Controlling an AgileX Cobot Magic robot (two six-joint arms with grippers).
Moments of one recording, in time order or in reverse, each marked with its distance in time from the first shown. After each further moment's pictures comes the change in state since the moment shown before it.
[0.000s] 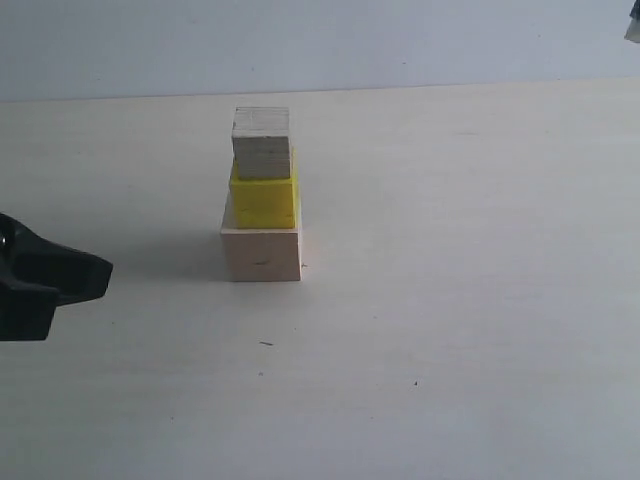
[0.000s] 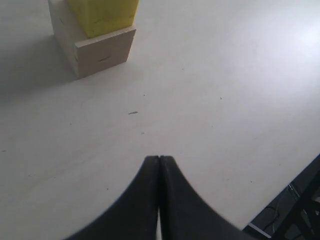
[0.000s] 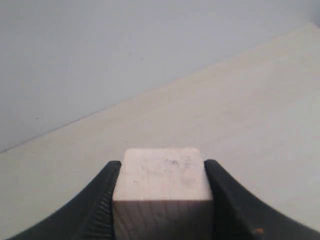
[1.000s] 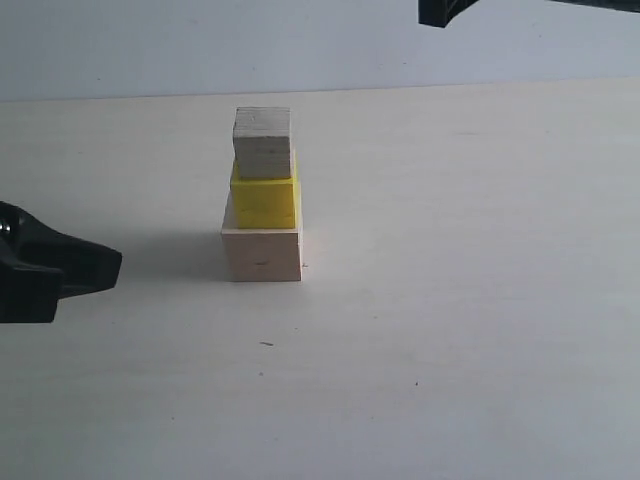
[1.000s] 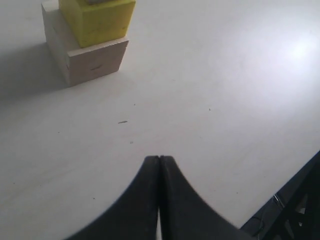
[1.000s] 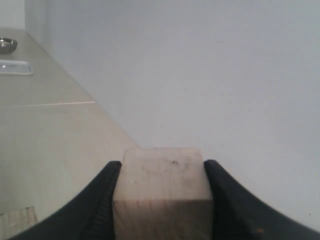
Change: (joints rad) left arm 0.000 0.000 0.000 -0.052 -0.031 0.000; right arm 0.190 0.124 -0.036 -0.858 -1.125 0.105
